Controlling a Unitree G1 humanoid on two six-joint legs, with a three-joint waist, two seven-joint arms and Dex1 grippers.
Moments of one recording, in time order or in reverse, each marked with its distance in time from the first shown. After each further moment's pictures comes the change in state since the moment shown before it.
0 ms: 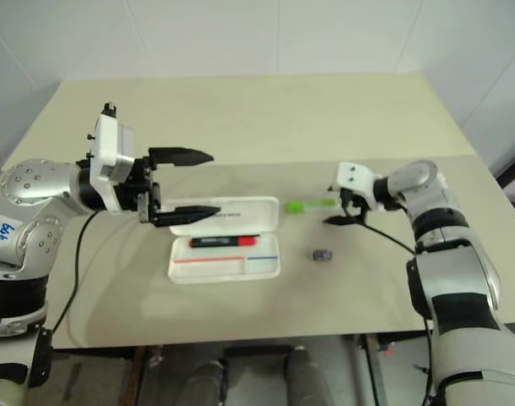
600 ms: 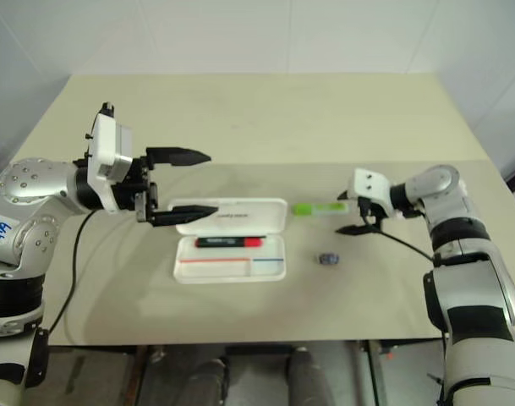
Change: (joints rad) left arm 0.000 0.023 0.001 0.010 0.000 0.000 -0.005; right arm 0.090 -0.101 0.020 -0.088 0.069 -0.053 0.129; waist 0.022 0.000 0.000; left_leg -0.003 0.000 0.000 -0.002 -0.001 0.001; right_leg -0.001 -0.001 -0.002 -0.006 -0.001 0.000
